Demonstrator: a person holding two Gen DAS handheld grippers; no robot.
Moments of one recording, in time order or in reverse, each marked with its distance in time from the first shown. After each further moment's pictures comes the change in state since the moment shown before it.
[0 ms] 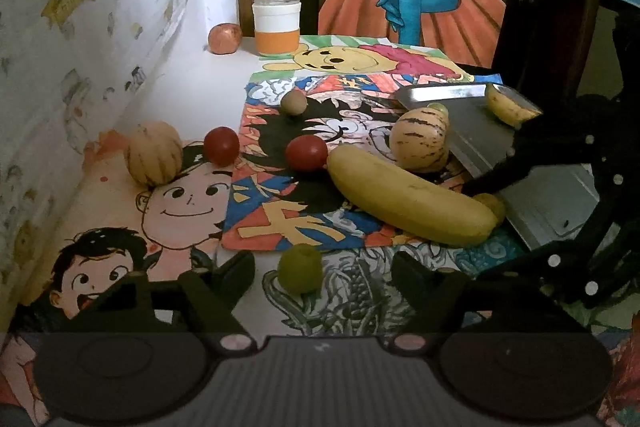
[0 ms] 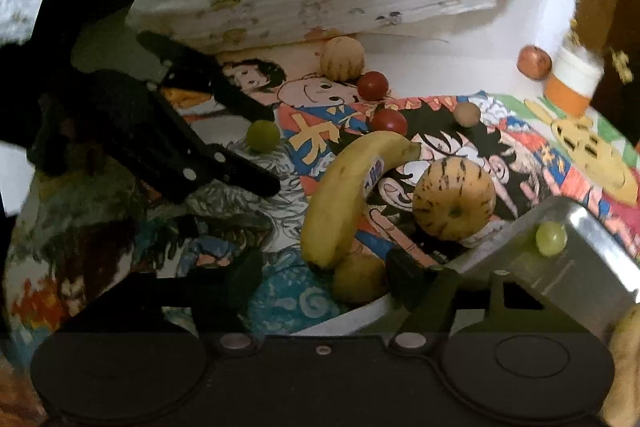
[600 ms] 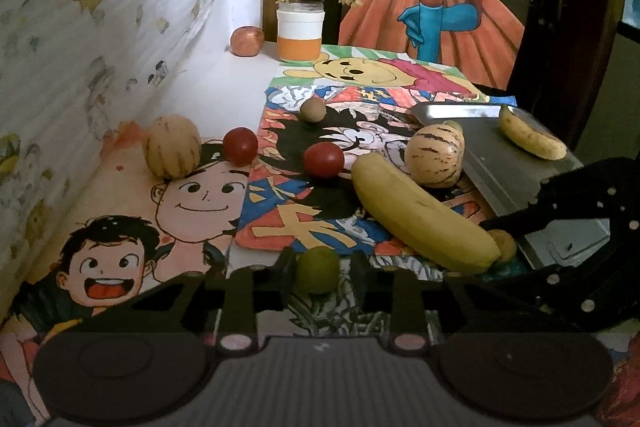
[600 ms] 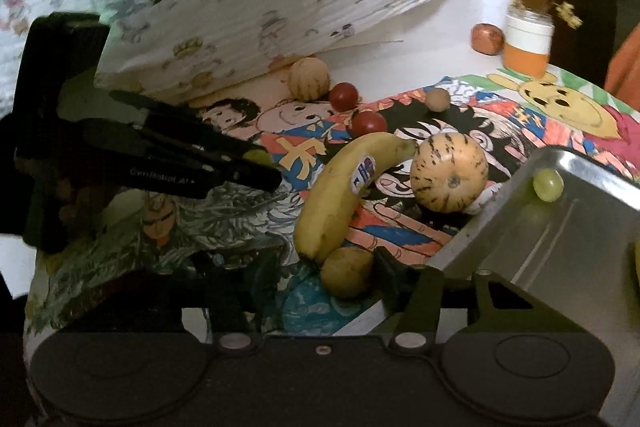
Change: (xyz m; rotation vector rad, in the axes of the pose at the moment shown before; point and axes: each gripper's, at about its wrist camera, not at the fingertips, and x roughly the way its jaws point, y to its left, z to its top) left arm -0.005 0.007 -0.003 -0.085 -0.034 0.019; right arm -0.007 0.013 -0.016 0.232 -0.103 -0.052
